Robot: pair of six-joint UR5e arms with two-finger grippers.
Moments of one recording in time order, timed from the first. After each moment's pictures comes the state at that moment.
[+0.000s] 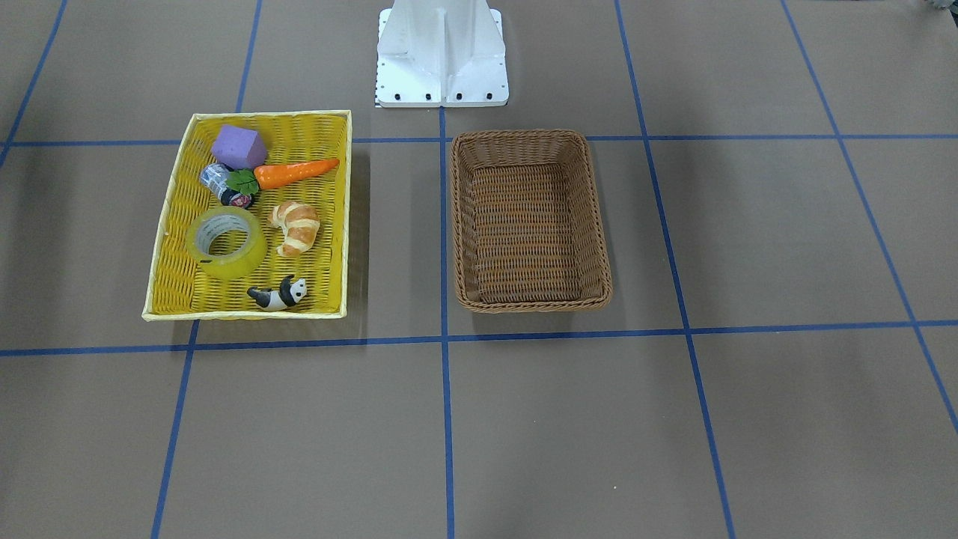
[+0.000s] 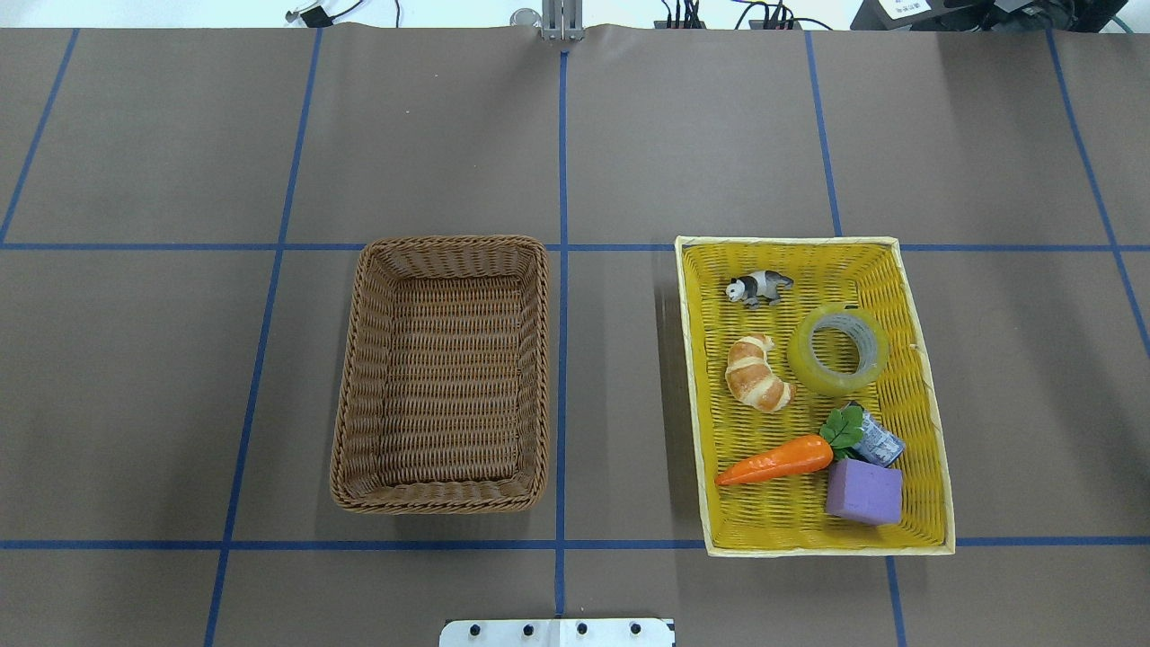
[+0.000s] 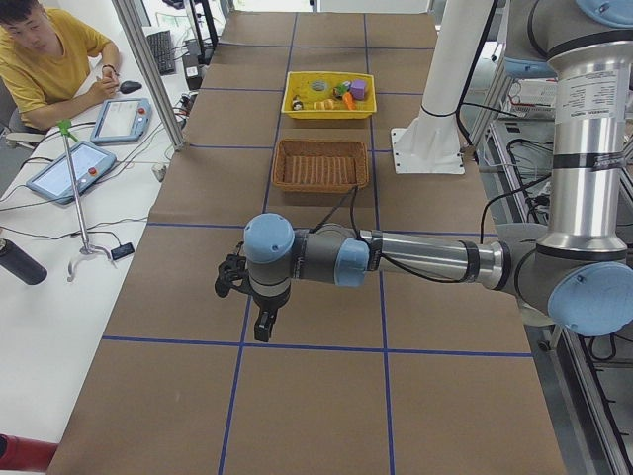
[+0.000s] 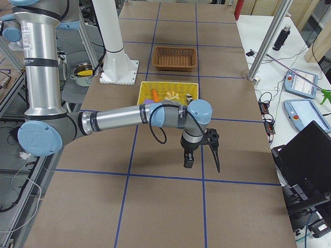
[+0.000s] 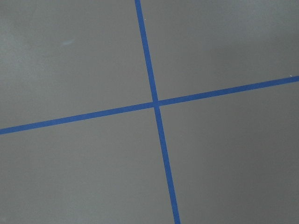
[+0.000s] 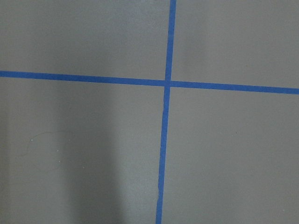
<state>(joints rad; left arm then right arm) -1.59 -1.52 -1.71 -1.60 -2.36 0.10 1.54 -1.55 1.76 -1.82 2.29 -0.06</state>
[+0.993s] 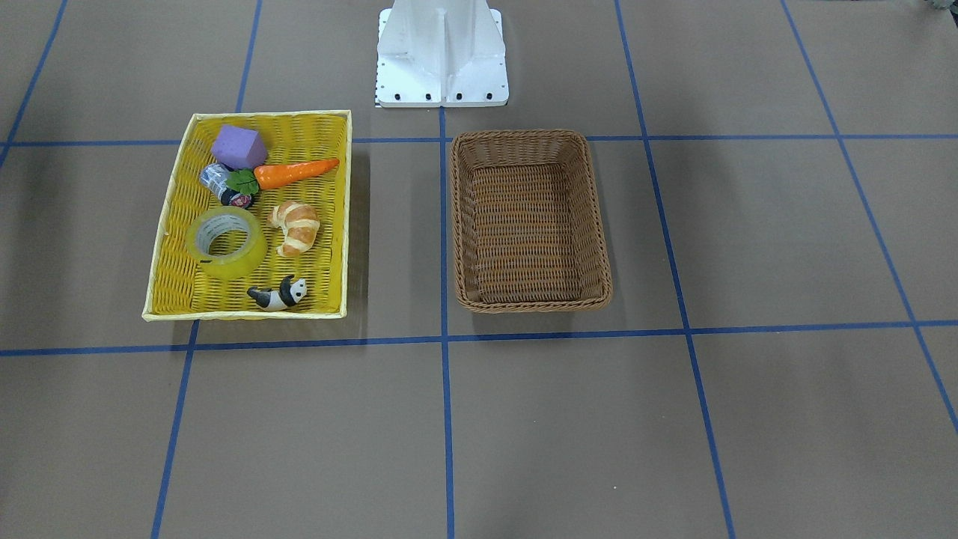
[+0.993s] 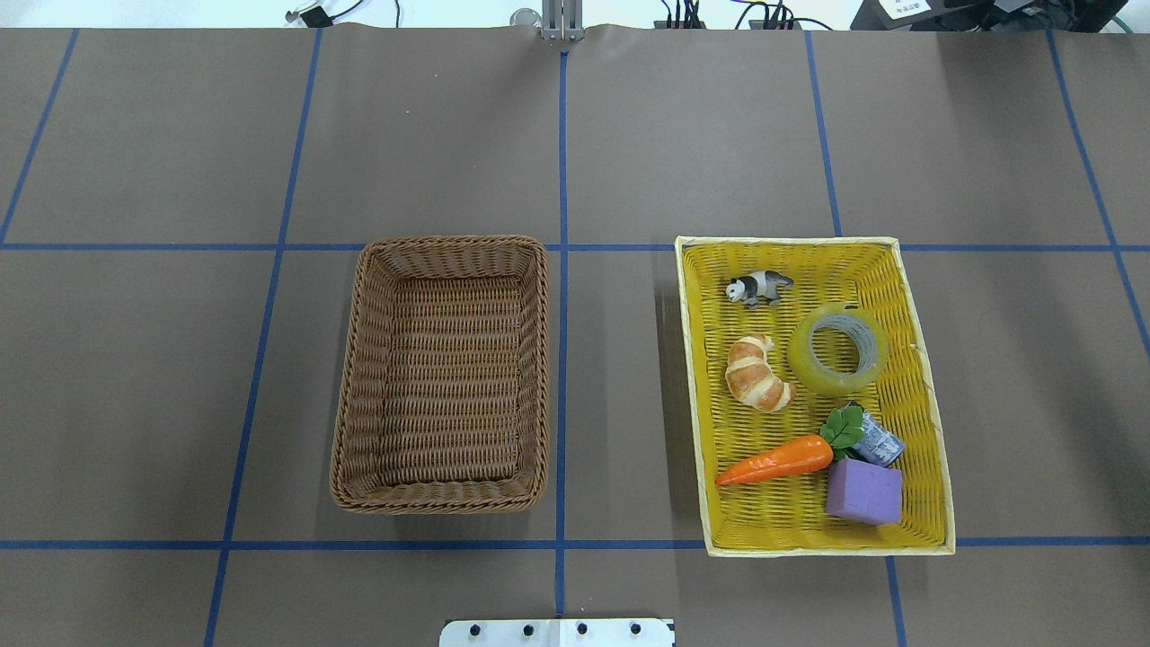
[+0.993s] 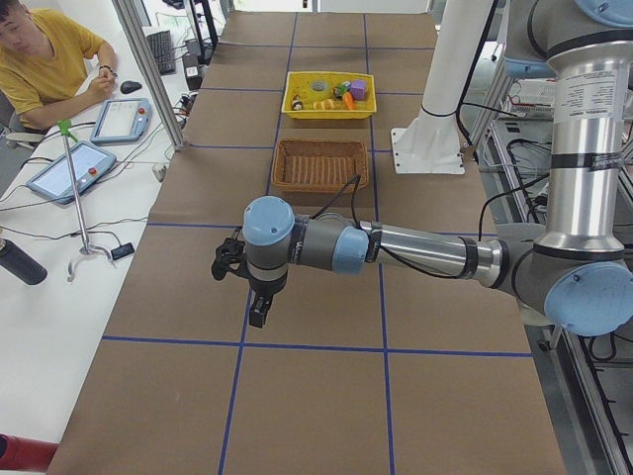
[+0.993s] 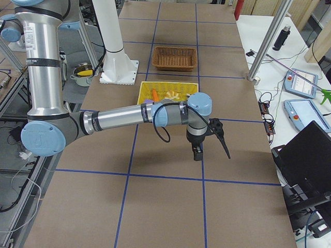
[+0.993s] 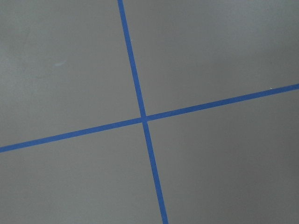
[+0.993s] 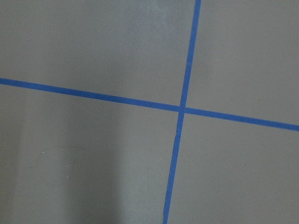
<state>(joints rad) -1.58 -1.54 -1.77 -1.62 -2.36 0.09 1.48 -1.54 1.76 -1.58 2.30 -0.06</state>
